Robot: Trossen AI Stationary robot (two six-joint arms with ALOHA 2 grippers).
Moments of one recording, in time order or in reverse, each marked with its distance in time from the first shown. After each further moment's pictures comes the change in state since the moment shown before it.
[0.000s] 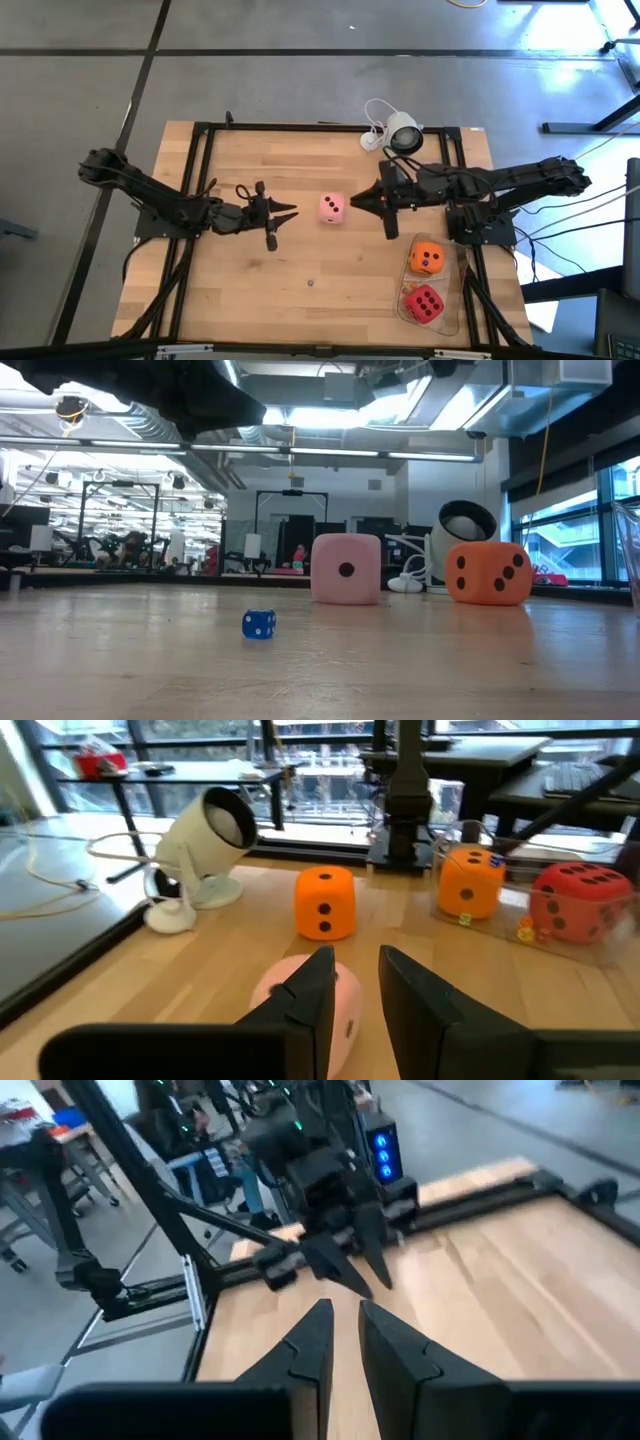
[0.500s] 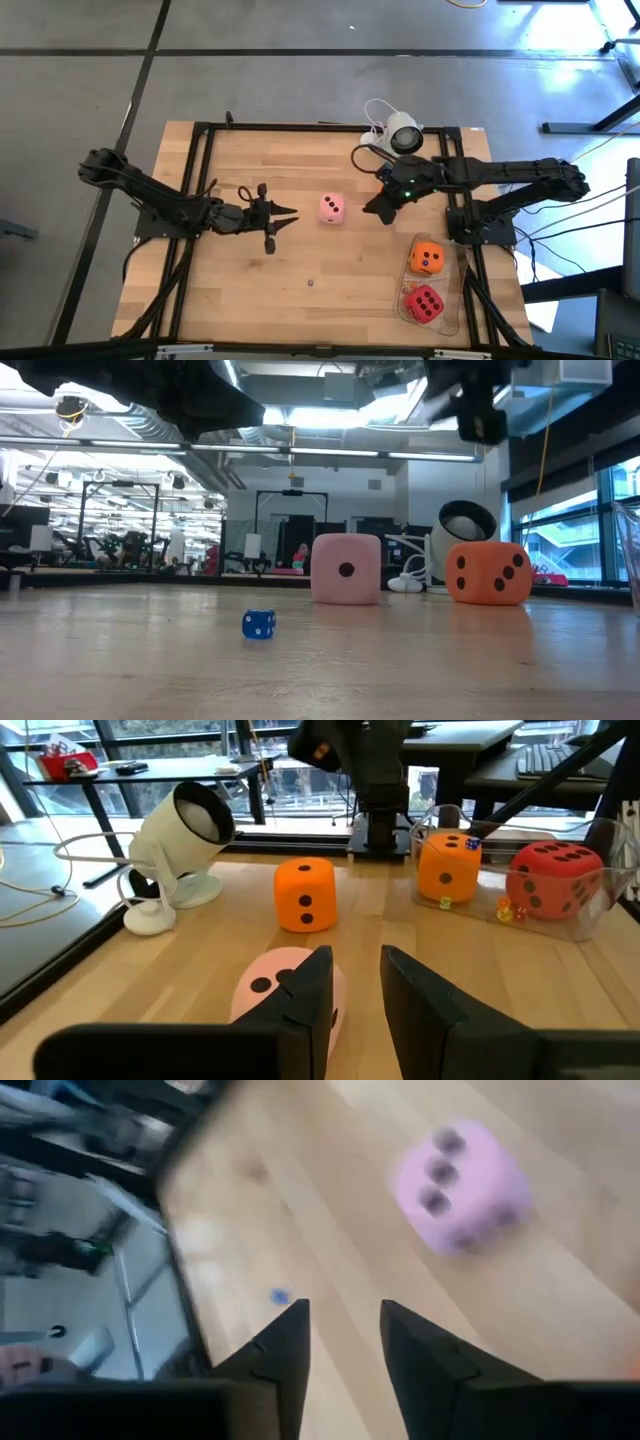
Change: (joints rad) left arm 0.000 0.000 0.000 -0.020 0.061 0.029; right arm -0.180 0.032 0.000 -0.455 -0.280 0.437
